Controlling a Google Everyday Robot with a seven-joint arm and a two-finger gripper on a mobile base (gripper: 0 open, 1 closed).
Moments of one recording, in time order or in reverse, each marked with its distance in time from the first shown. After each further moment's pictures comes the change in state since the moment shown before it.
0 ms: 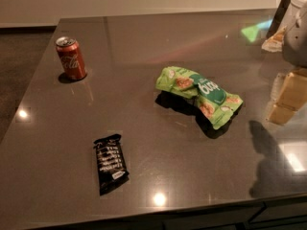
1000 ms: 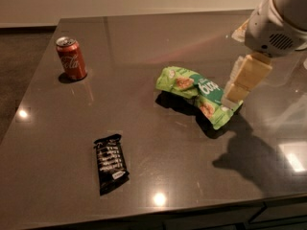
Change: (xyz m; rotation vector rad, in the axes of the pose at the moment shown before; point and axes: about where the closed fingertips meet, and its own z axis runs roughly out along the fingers) arm -0.059 -0.037 0.025 0.012 -0.155 0.040
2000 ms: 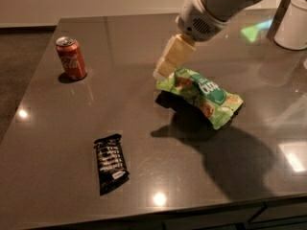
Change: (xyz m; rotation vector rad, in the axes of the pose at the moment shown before) arm -0.127 -0.033 0.056 -0.002 -0.227 0.019
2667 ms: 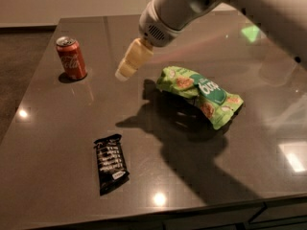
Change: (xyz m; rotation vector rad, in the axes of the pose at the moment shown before) arm -0.059 0.008 0.063 0.001 -0.056 0.054
